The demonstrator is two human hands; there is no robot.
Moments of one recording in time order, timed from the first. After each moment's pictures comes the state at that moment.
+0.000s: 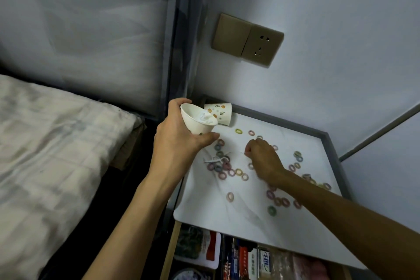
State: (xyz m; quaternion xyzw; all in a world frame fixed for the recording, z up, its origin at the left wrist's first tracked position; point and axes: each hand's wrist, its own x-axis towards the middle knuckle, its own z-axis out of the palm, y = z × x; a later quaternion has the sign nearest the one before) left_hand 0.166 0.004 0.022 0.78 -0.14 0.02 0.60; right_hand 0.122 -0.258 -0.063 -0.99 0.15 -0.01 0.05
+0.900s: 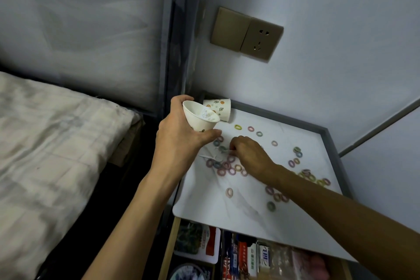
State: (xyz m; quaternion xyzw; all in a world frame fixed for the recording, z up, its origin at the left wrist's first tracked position) left_hand 0.163 -0.001 0.022 0.79 -0.15 0.02 0.59; right_hand 0.132 -0.233 -0.064 -1.00 0.03 0.01 0.05
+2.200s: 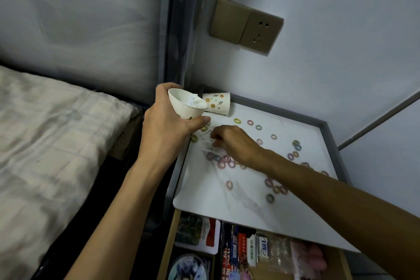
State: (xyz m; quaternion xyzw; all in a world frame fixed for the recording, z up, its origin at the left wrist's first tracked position) left_hand 0.174 0.014 0.021 0.78 -0.14 0.05 0.61; right_hand 0.150 -0.195 -0.035 -0.99 -0.03 0.03 0.11
